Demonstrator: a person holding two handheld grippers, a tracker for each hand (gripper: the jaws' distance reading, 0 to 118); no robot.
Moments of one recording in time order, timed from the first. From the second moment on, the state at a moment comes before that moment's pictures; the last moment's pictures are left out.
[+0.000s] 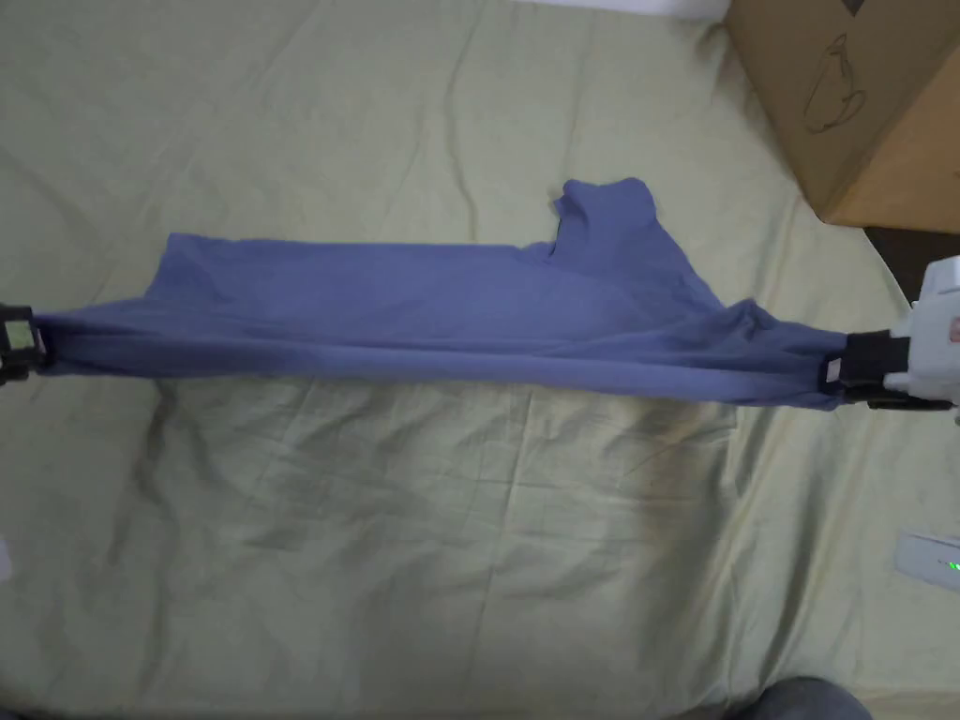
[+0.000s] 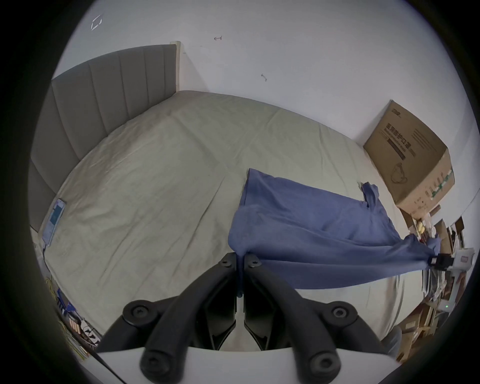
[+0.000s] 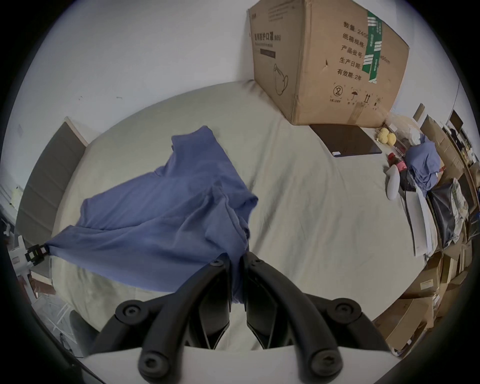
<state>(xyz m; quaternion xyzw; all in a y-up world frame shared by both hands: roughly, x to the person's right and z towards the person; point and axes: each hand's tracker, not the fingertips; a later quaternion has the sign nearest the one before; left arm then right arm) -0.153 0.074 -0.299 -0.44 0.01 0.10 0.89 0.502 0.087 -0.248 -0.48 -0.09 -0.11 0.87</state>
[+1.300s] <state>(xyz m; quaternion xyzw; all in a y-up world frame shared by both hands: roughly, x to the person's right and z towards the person) -0.063 0.106 -0.180 -0.11 0.01 -0.04 0.99 0.336 0.128 -0.127 -0.09 -0.06 -0.01 0.99</state>
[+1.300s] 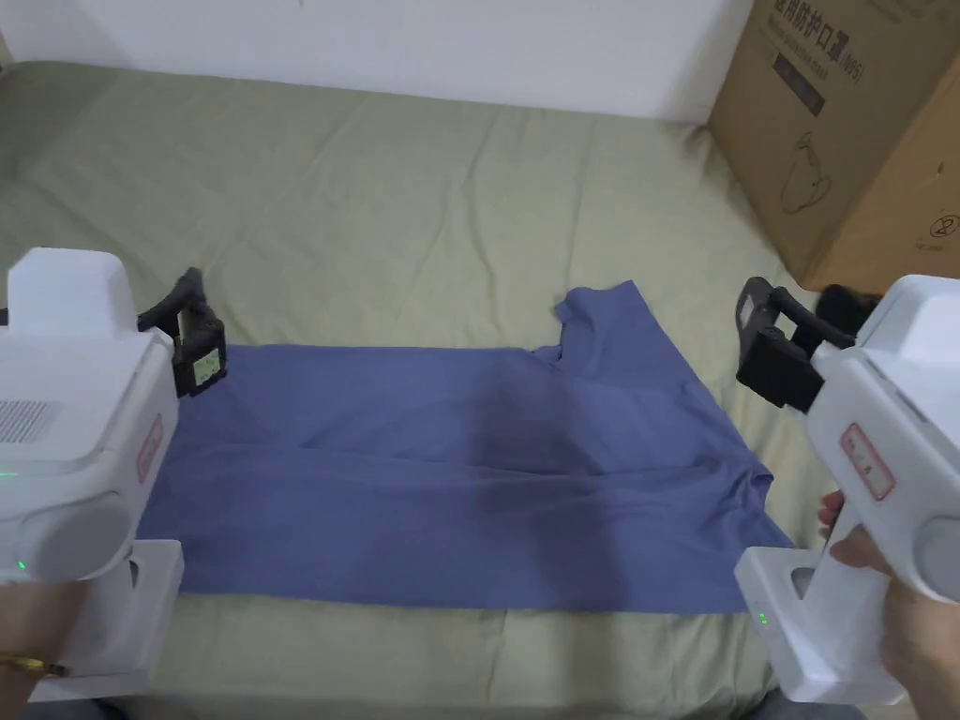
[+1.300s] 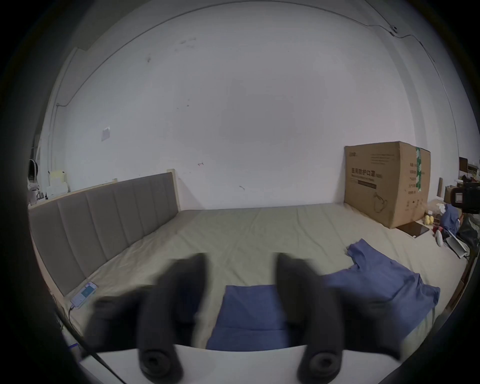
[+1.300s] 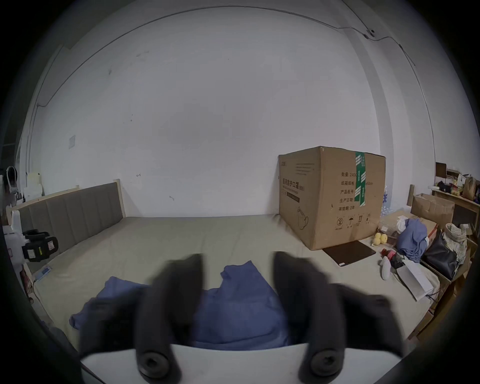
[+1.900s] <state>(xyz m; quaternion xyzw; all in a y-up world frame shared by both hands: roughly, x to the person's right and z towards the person) -0.096 0.101 -0.276 -0.23 -0.02 0.02 0.97 0.315 0.114 -0.169 -0.12 -0.02 -0.02 0.99</state>
